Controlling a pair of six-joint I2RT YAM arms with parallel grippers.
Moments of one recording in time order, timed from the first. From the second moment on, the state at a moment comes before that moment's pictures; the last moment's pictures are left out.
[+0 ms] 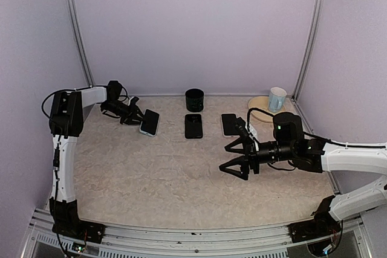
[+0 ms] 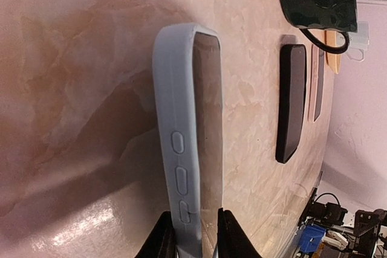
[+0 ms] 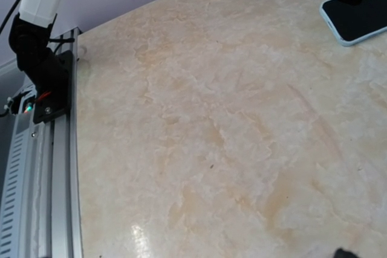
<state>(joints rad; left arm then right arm) -0.08 2.40 1.94 -0.77 0.80 -0.21 0.79 1.18 0.62 0.16 -0.56 0.05</state>
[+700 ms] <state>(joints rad) -0.07 2.39 1.93 -0.77 0.67 -0.22 0.79 1.18 0.62 0.17 -0.56 0.05</state>
